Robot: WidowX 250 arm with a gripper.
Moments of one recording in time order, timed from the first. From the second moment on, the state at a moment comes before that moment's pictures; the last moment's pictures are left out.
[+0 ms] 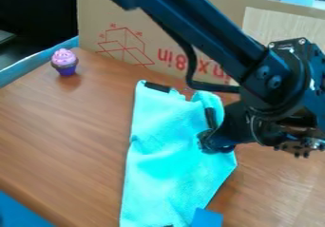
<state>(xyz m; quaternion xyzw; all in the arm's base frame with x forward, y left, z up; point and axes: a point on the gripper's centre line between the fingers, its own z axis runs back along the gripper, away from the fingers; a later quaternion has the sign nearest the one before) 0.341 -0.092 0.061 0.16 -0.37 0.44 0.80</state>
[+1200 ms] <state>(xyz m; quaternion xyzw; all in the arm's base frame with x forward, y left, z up) 0.355 -0.082 0.061 0.16 -0.36 0.45 0.80</state>
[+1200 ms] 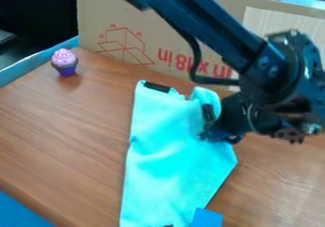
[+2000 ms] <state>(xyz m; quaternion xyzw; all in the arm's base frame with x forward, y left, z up) 0.330 0.004 0.119 0.08 -0.22 0.43 0.87</state>
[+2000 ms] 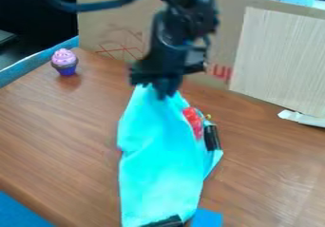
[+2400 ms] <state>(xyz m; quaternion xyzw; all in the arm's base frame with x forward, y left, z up) 0.282 0.067 0.126 0.05 -0.14 0.38 0.91</state>
